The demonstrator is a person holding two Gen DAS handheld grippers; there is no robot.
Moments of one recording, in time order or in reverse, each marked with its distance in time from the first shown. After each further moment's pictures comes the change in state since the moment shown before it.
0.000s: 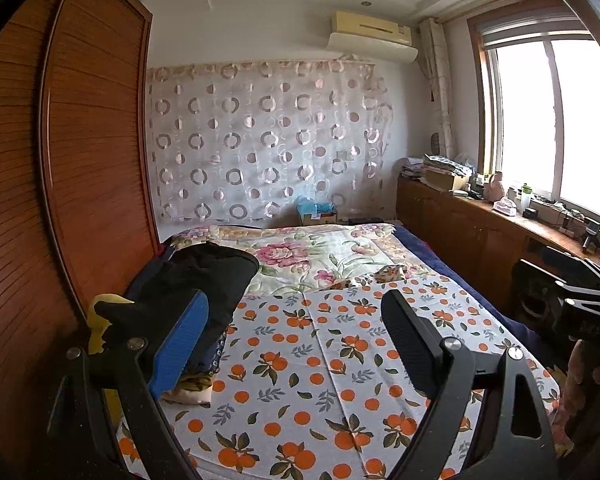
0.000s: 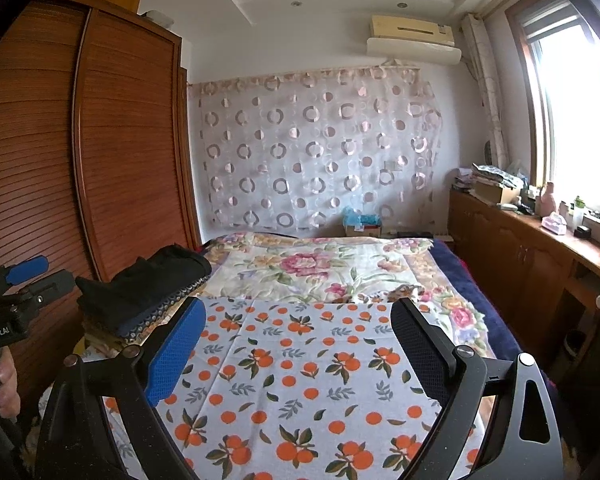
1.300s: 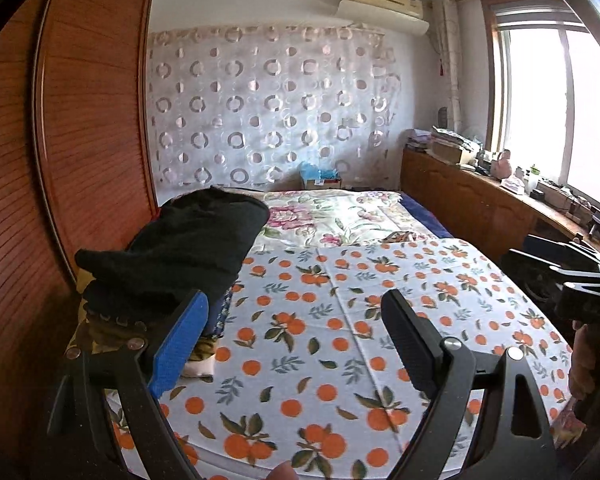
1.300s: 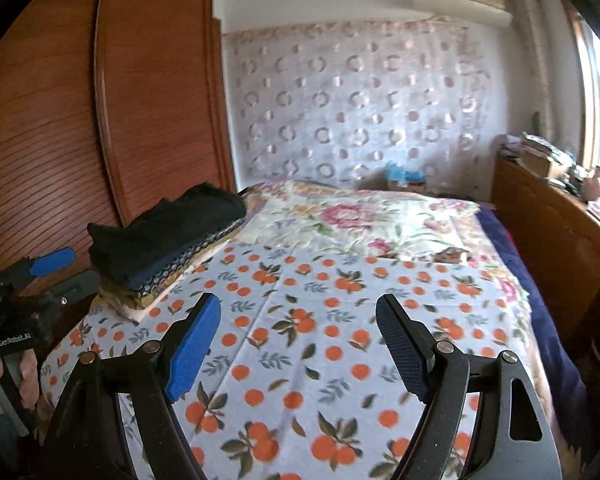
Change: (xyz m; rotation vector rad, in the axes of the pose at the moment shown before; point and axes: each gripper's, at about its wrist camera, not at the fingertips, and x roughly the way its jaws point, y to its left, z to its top) left arm 0.048 0.030 -0.042 -0.023 0.109 -0.017; right arm 0.069 -0.019 0.012 -0.039 0.162 0.120
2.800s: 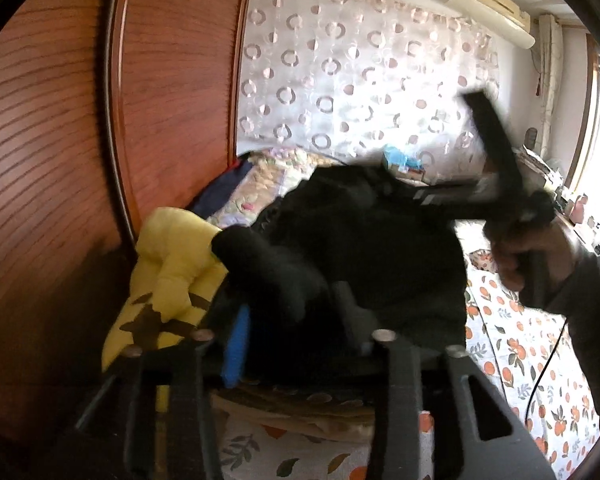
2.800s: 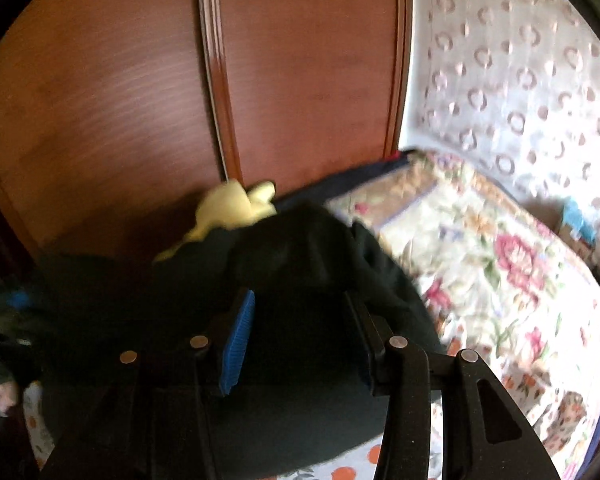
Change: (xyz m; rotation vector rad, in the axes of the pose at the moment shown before) left arm 0.092 0.173 0.011 -0.233 0.116 0.201; right arm 0.429 0.093 0.182 -0.423 0.308 0.513
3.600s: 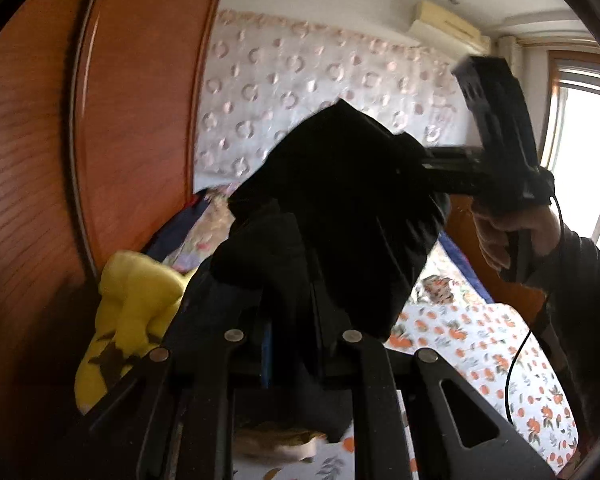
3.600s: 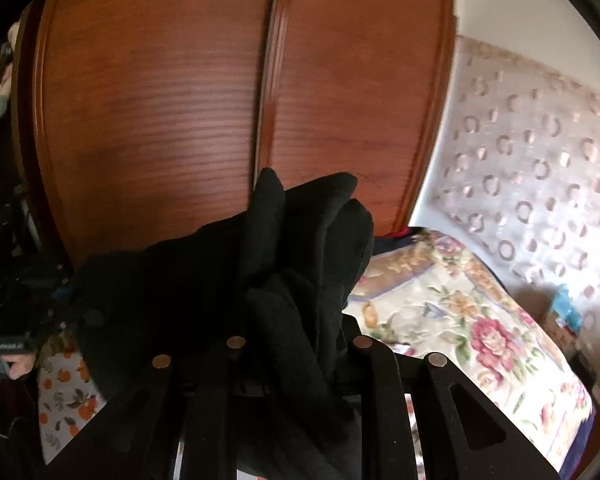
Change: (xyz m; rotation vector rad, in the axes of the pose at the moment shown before) left arm -0.025 -0.034 0.026 0.012 -0.072 -0.143; right arm -0.108 0.013 0.025 -0.228 -0.186 0.039
